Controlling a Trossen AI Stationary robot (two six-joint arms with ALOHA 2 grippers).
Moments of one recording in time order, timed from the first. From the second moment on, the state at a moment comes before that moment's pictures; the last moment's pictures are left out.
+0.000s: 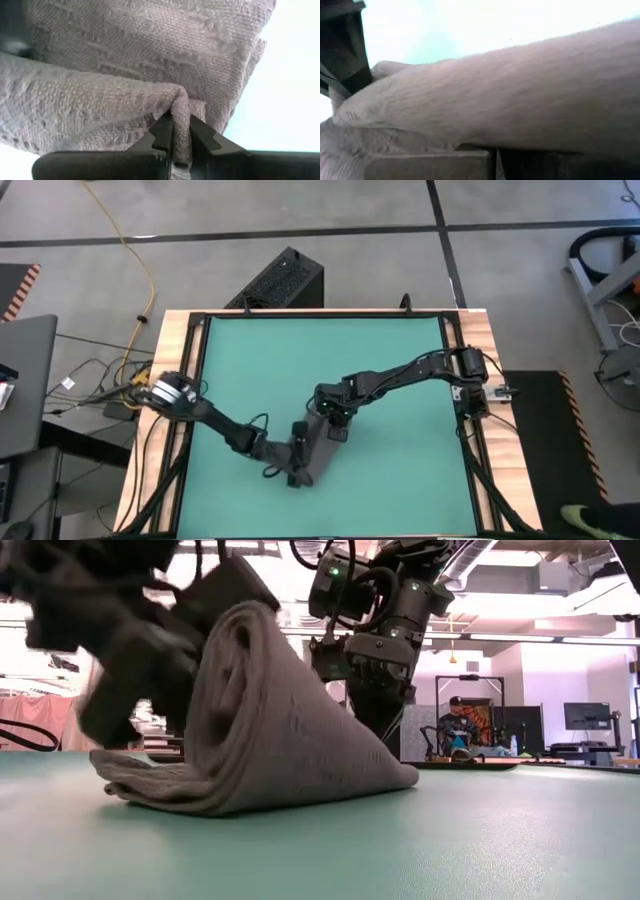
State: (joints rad) left arm -0.43 1.95 0.78 0.68 -0.38 -0.01; right arm 0.02 1.95 1.33 -0.58 -0.07 0.23
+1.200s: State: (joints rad) left arm -0.56 1.79 0.84 0.44 -0.58 -0.21; right arm 0.06 1.95 1.32 -0.54 -0.05 0.23
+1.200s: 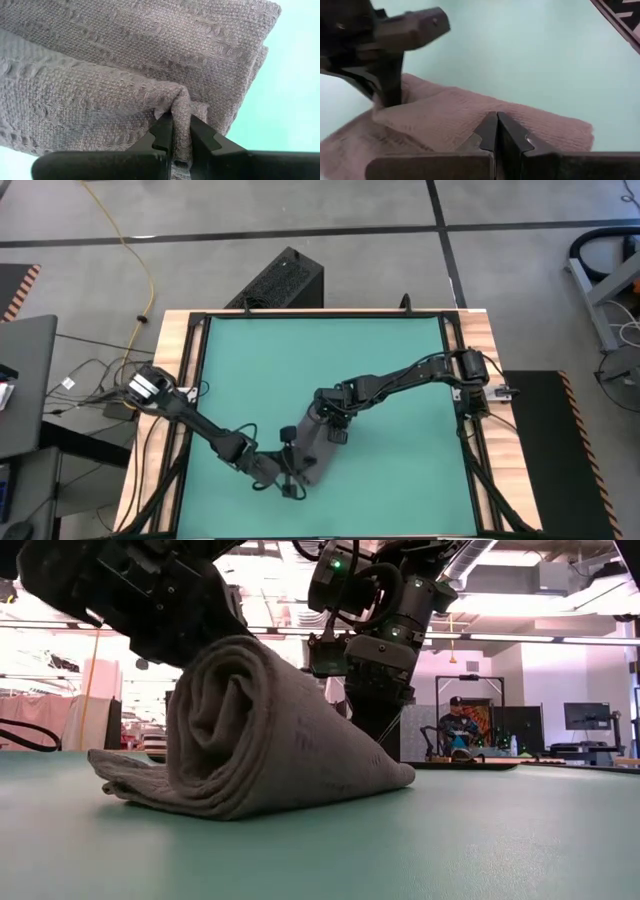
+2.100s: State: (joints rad) left arm -0.65 1.89 0.91 0.30 -0.63 -0.44; right arm 0.06 1.95 1.32 -0.54 -0.04 0.17
